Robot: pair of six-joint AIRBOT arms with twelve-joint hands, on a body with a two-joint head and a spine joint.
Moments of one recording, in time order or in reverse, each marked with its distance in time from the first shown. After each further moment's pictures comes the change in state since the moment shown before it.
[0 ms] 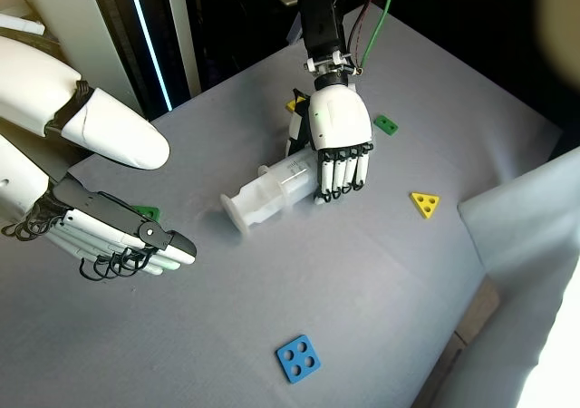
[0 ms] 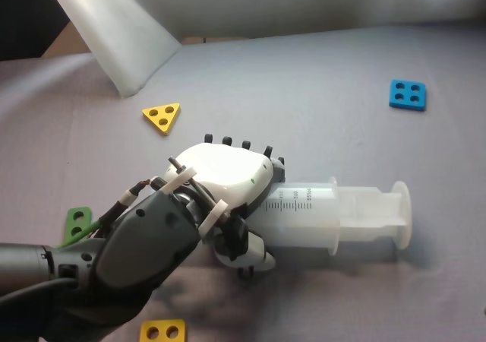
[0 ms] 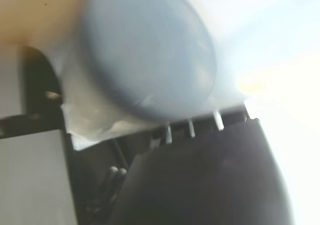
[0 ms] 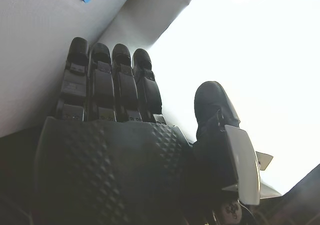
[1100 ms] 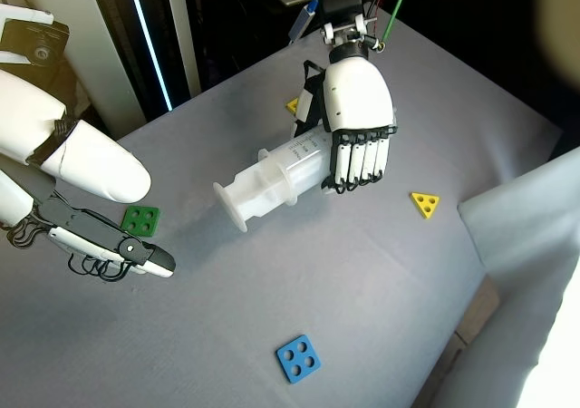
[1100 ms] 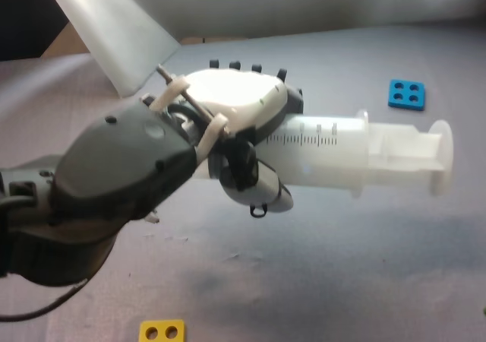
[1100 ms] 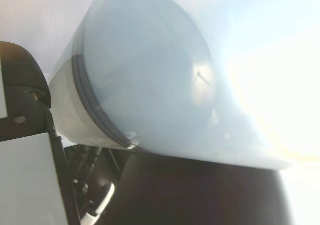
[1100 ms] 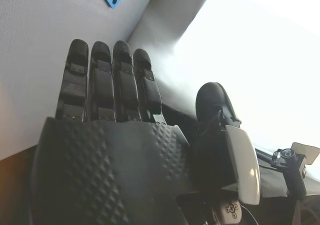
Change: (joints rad) left arm -0.234 0.117 -0.078 -0.133 0.089 0.103; right arm 0.001 0.003 -0.032 -0.002 -0.108 0.161
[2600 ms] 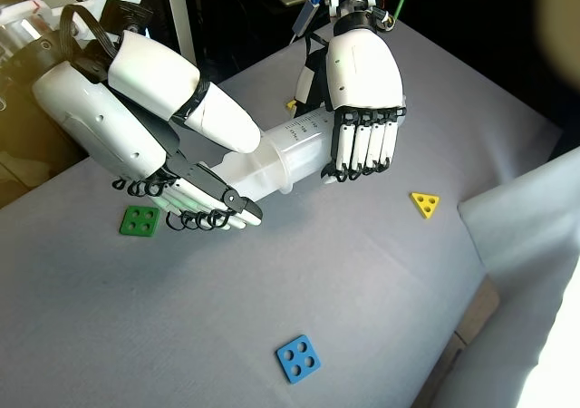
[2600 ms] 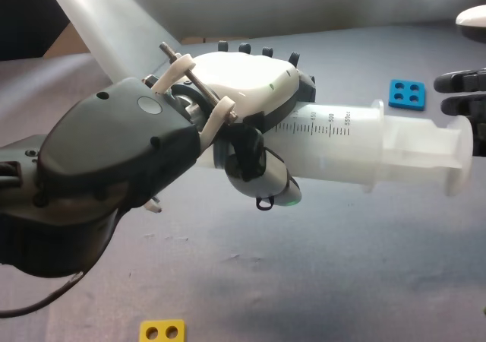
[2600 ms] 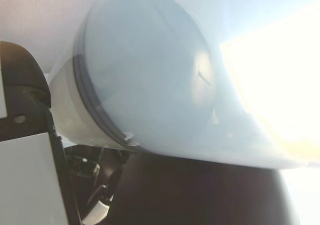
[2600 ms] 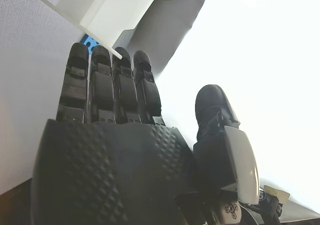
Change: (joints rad) left arm -0.061 0.023 -0.035 -0.063 0.034 0.069; right arm 0.032 -0.290 -0.017 -0.207 -0.150 0.311
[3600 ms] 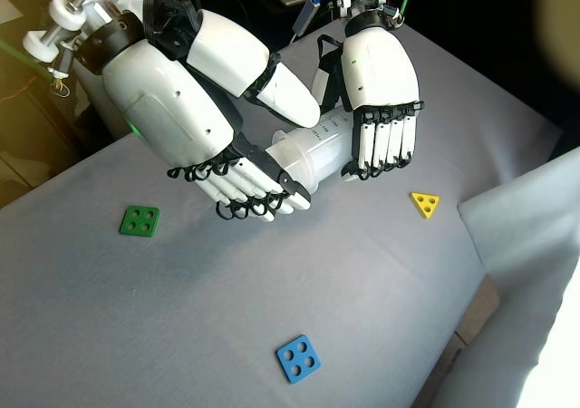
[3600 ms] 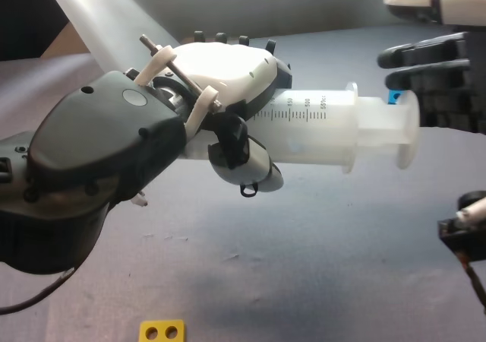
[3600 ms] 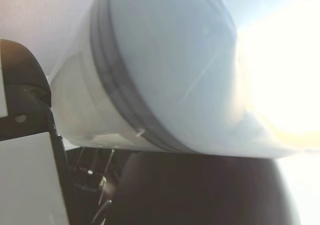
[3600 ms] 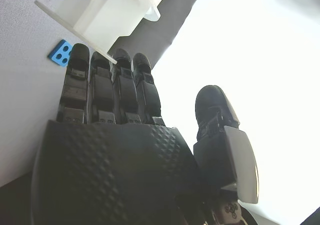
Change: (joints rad) left arm 0.000 0.010 0.004 -0.014 -0.048 0.002; right arm 0.069 -0.200 0.066 -0.063 -0.078 -0.018
